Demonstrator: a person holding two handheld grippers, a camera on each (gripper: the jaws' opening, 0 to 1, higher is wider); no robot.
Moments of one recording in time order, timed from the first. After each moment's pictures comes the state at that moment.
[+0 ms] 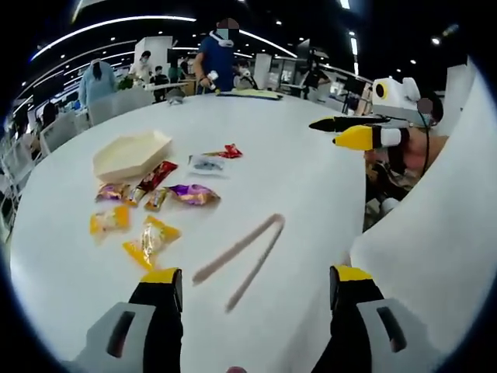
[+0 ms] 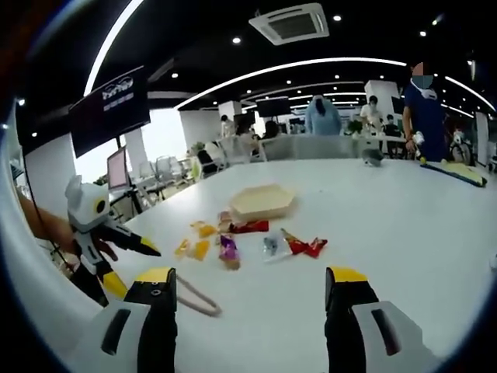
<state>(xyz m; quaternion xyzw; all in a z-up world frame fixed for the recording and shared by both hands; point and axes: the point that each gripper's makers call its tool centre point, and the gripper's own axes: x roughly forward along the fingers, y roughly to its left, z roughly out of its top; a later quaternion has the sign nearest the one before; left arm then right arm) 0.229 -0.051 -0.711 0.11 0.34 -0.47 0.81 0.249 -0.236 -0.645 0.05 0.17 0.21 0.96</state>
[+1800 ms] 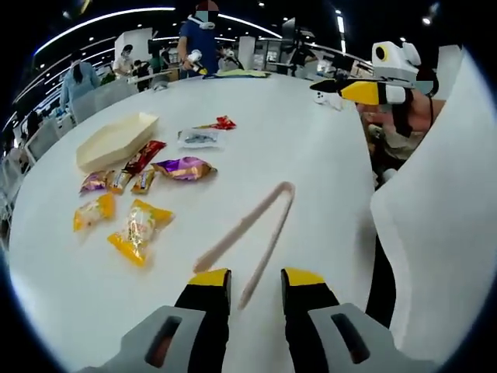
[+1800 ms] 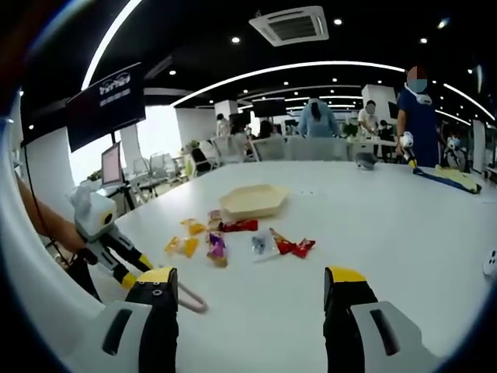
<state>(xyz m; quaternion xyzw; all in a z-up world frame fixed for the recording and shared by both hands) 0.235 -0.049 -0.752 0.16 0.36 -0.49 0.78 0.250 -0.251 -0.646 0.03 0.18 0.19 0.96</state>
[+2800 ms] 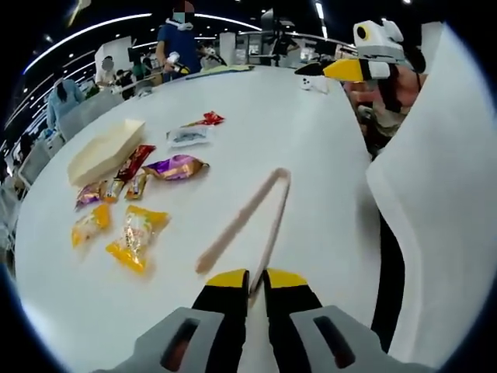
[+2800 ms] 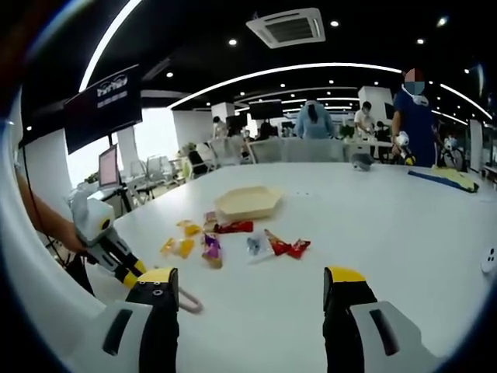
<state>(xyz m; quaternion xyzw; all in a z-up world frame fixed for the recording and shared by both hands) 0.235 -0.043 -0.759 0.22 0.35 -0.52 0.75 0.251 -0.257 -0.647 0.03 0.17 0.19 0.97</state>
